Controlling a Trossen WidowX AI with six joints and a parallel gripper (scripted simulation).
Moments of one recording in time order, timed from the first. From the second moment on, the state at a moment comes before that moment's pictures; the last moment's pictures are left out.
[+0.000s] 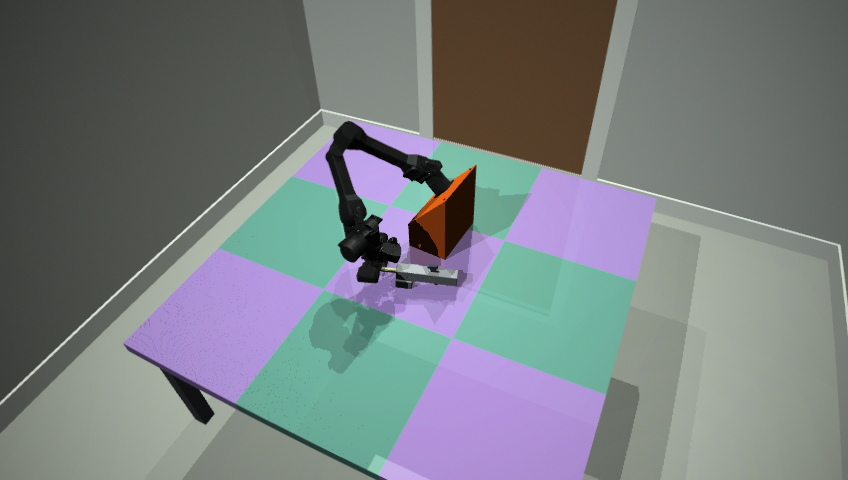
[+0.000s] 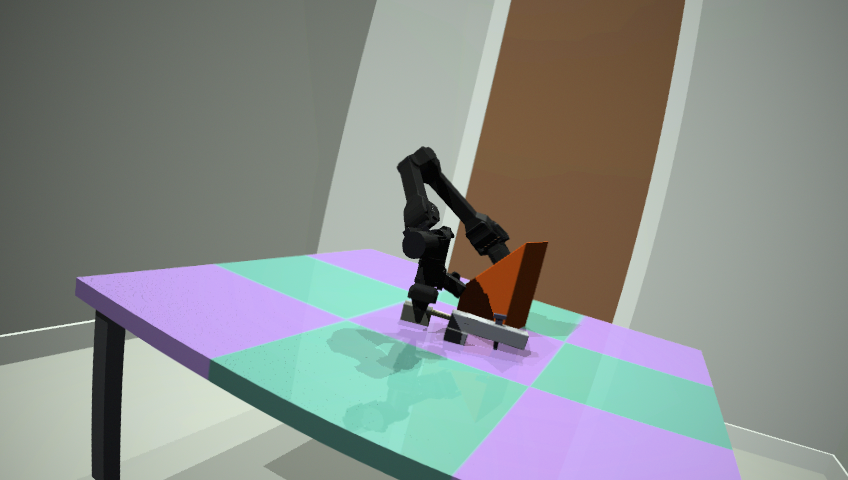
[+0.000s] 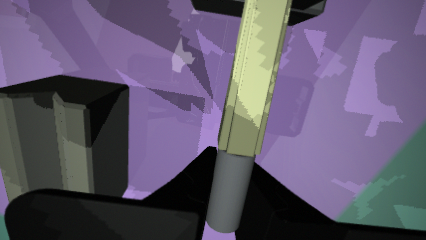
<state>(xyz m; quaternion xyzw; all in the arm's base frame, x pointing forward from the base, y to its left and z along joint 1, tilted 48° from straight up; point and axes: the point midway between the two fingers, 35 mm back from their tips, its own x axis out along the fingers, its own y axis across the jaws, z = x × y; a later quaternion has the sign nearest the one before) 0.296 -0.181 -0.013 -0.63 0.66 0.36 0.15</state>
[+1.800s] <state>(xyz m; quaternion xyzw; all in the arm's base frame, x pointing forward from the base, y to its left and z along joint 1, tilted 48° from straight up) 0.292 -0.174 -0.029 -0.64 0.66 0.36 0.16</state>
